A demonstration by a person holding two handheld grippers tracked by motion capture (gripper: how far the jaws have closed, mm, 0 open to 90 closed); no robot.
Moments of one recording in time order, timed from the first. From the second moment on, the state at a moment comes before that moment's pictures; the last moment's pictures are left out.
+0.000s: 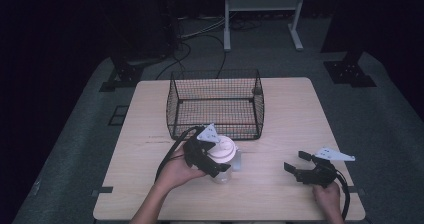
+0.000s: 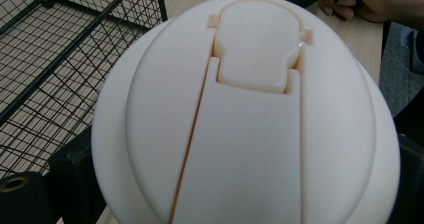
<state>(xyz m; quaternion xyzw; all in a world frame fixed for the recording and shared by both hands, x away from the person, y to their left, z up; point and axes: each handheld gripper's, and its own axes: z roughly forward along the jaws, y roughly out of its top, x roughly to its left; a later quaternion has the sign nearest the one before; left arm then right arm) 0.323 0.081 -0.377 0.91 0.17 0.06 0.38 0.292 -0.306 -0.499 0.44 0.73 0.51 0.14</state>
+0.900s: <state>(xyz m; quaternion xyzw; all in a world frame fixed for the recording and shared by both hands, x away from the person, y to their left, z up) 0.318 0.071 -0.355 0.92 0.14 0.09 0.35 0.292 -0.305 -0.499 0.44 0.73 0.51 0.14</state>
